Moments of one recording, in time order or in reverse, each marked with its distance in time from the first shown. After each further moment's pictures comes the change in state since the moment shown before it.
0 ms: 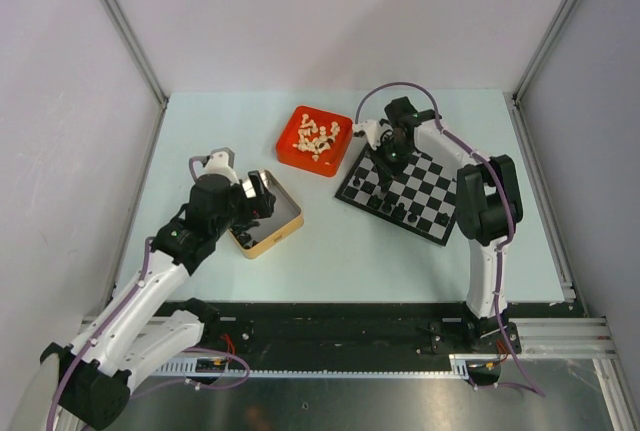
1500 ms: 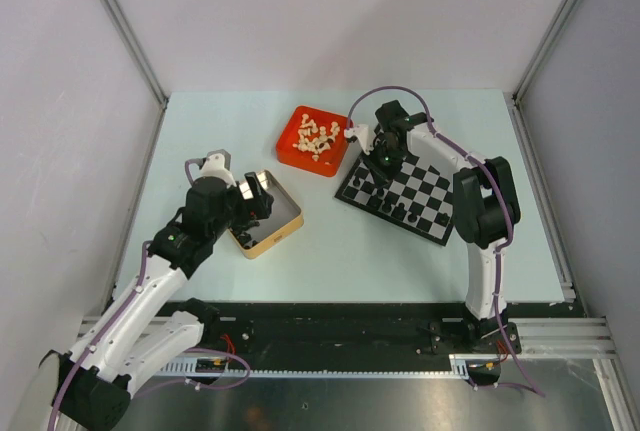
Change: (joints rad) left arm 0.016 -0.035 -0.017 0.000 0.009 -0.003; right arm 0.050 -0.013 -0.016 0.000 0.041 0.000
